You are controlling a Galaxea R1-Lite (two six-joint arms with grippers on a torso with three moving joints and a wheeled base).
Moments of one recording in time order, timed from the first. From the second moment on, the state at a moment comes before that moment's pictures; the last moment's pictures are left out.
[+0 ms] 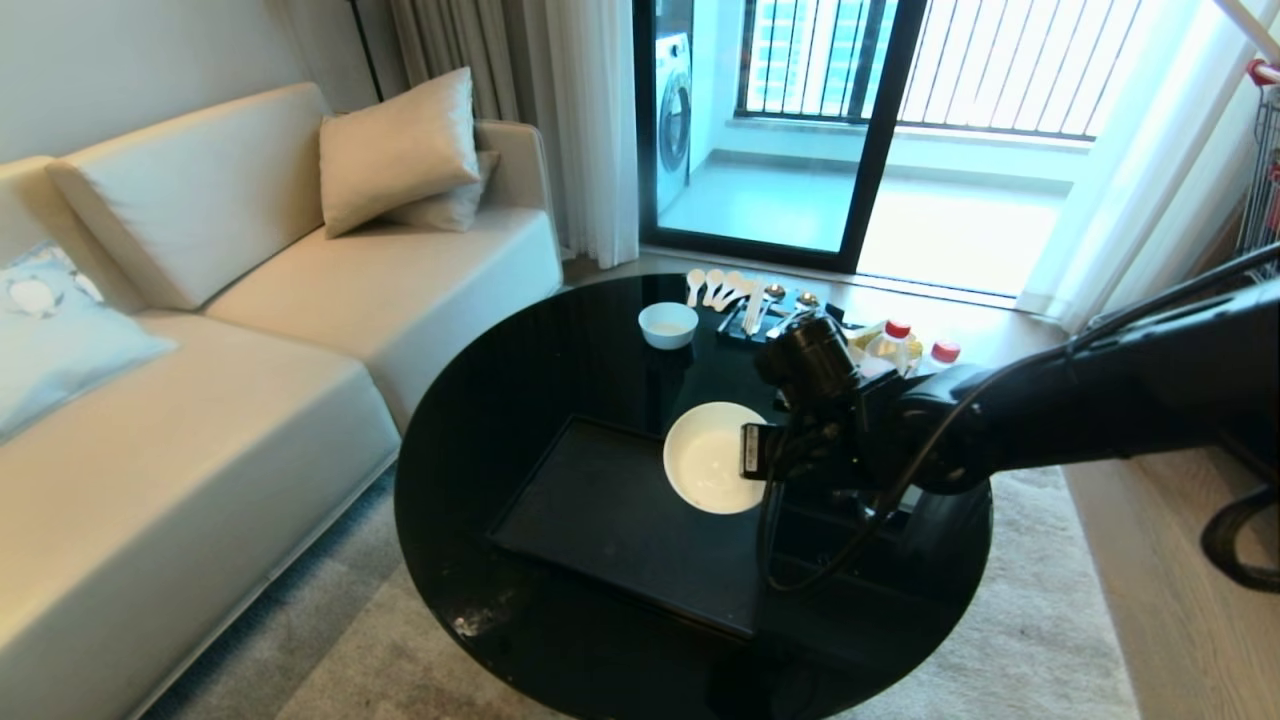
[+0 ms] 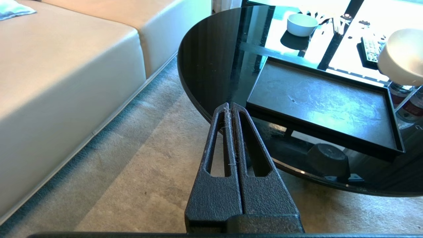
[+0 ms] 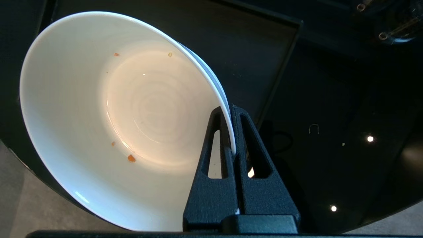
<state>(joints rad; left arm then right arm) 0.00 0.00 0.00 -0.01 0.01 -0.09 0.62 2.08 -1.35 0.02 -0.29 0.50</state>
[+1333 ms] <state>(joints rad) 0.00 0.00 0.00 -0.01 0.01 -0.09 0.60 2.44 -1.54 0.06 -0.29 0.76</state>
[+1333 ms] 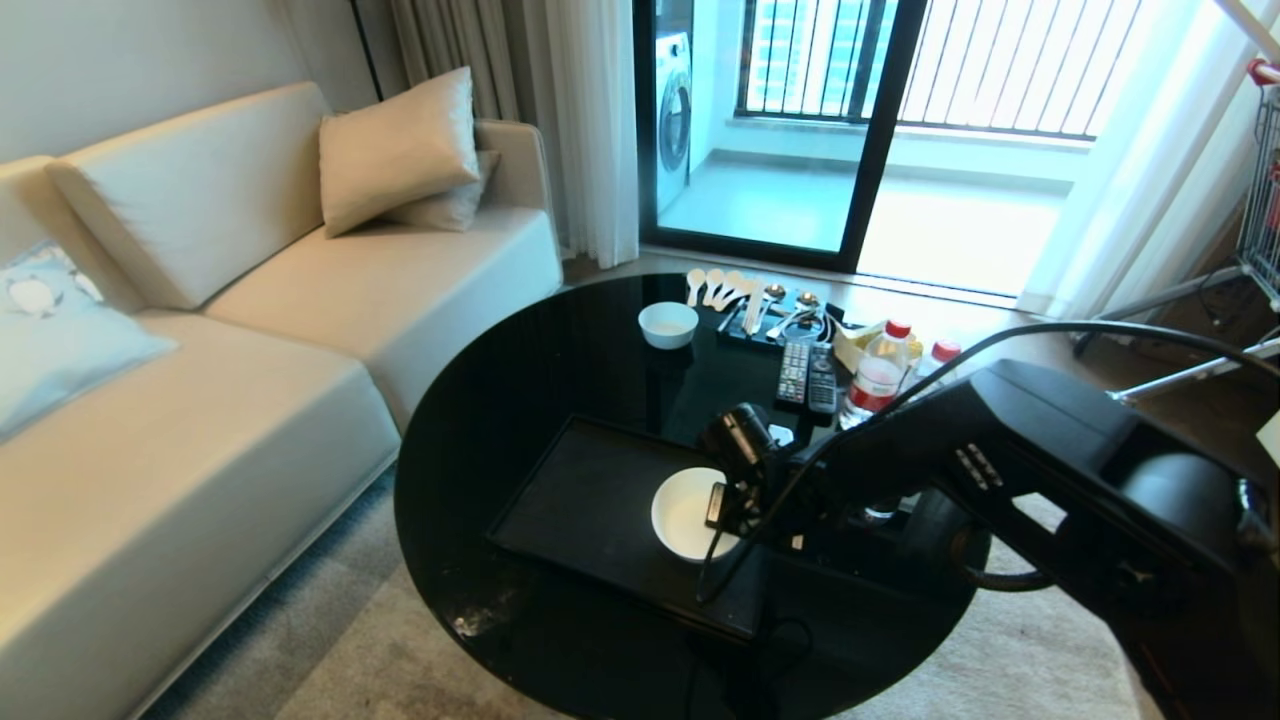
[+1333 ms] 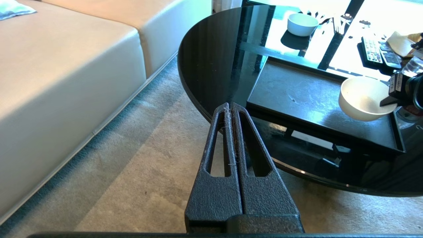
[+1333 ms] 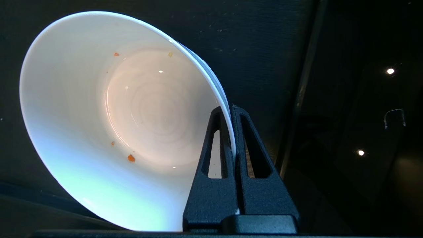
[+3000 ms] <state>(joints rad) 0.00 0.00 0.00 -0.01 0.01 -0.09 0.58 2.43 -1.57 0.05 -0.30 0.84</state>
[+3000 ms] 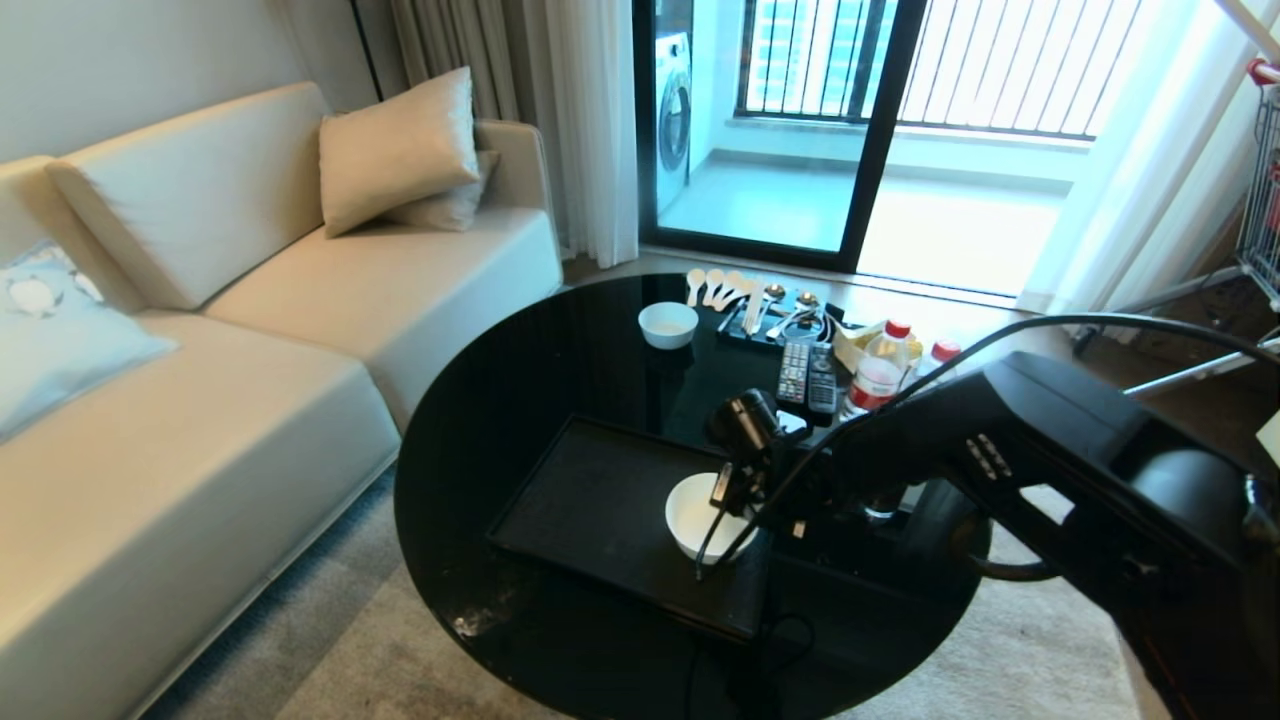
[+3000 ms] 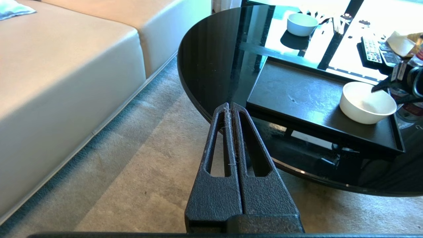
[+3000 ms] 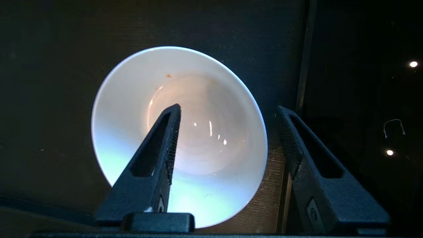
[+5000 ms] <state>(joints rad) 0.00 0.00 0.00 -0.01 0.01 -0.09 0.22 1.15 -0.34 -0.77 -0.41 -0.04</state>
